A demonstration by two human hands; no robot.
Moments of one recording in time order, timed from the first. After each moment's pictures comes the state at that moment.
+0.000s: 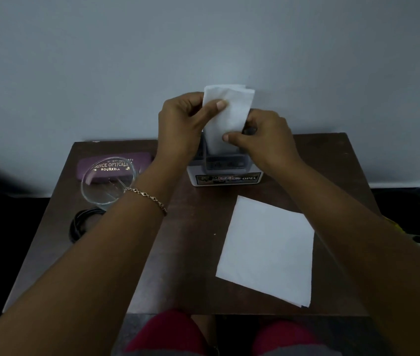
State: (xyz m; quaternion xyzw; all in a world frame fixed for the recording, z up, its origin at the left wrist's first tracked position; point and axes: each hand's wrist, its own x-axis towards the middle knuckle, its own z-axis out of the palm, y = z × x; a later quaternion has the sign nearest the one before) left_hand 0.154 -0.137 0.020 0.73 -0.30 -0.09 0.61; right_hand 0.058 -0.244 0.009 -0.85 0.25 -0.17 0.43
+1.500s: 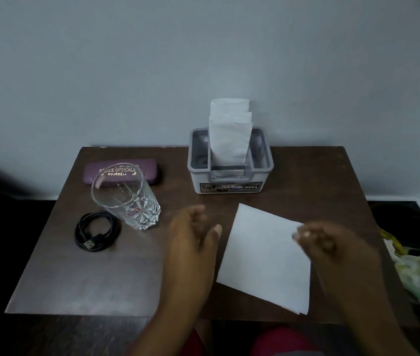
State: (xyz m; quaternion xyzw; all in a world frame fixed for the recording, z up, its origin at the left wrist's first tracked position) left_hand 0.024 -0.051 -0.018 0.84 -0.10 -0.17 0.51; right_hand -0.102 -0.201 -0.014 -0.83 0.38 -0.17 0.37
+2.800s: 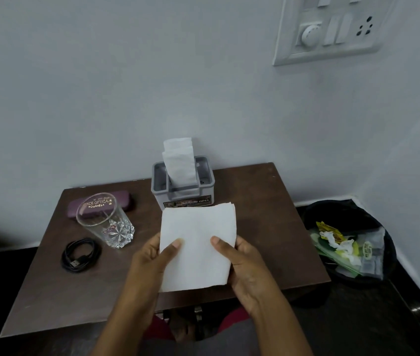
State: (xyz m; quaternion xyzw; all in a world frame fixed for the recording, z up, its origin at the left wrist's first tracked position) left_hand -0.005 -0.025 0.024 0.66 -0.08 -0.36 0.65; right_hand -0.107 -0.148 0.002 -0.38 0.35 -0.13 0.85
